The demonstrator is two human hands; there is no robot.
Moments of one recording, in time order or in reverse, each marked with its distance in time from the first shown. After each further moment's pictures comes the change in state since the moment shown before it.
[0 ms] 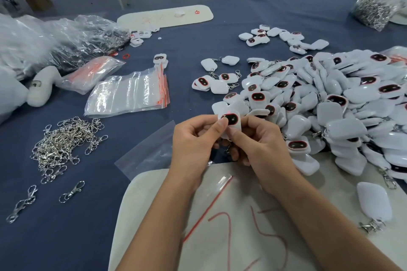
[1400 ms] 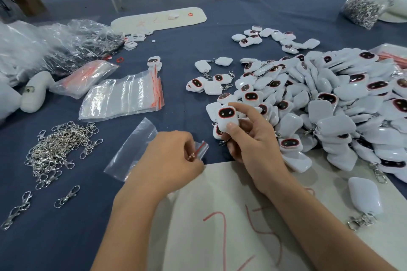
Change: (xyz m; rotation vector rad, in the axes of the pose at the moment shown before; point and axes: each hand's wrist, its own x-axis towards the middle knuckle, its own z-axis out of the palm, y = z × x) left_hand -0.016 0.047 -0.036 1.248 -0.212 -0.057; right_hand 0.003 0.005 0.003 0.052 0.057 -0.049
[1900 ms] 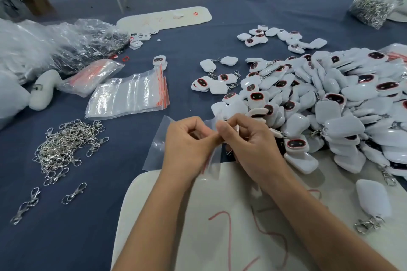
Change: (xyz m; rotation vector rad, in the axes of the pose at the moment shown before) left_hand 0.021 0.015 0.037 -1.042 0.241 -0.024; right_hand 0.001 0.000 0.007 -0.305 -0.041 -0.130
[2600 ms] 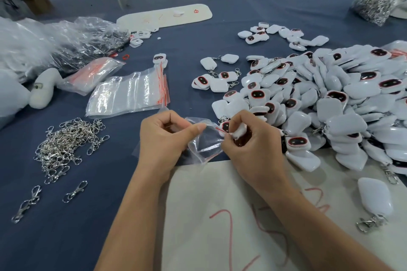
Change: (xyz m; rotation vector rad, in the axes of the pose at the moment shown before) left_hand 0.011 -0.005 -0.040 0.035 0.092 0.101; right_hand -0.006 0.003 0.006 -0.323 0.228 -0.174
